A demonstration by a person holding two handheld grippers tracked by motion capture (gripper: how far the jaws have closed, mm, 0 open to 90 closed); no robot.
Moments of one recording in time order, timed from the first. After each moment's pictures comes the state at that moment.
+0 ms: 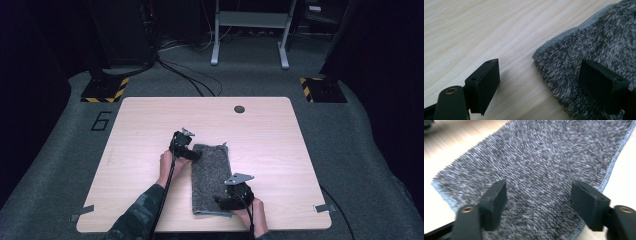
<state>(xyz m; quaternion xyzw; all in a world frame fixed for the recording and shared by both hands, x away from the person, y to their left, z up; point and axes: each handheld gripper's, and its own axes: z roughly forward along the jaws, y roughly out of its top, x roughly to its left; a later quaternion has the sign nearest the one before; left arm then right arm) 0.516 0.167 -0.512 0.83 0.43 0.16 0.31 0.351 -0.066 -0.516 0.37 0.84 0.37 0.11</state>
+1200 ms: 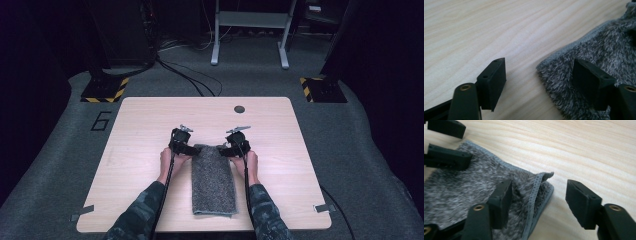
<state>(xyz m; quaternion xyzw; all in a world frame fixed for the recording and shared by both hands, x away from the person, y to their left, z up) 0.527 0.170 -0.511 0.82 0.45 0.13 0.33 0.516 -0.062 -0.502 0.48 0.80 0.33 0.14</state>
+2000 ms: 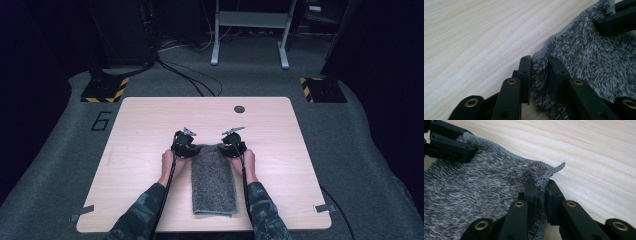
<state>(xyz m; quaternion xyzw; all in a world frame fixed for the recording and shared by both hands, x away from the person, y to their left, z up) 0.517 0.164 -0.511 0.84 0.41 0.13 0.34 0.517 -0.053 -0.509 0.46 0.82 0.32 0.13</state>
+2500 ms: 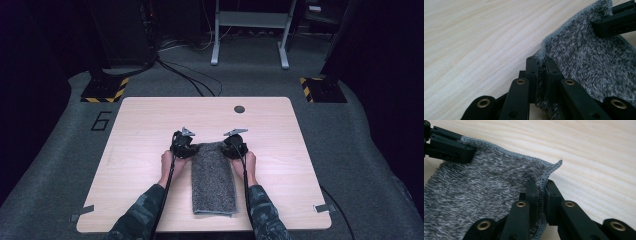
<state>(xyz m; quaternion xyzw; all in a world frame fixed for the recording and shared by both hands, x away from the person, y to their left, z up) 0.508 0.165 -0.502 0.82 0.41 0.14 0.36 0.507 -0.056 -0.505 0.46 0.80 0.35 0.16</state>
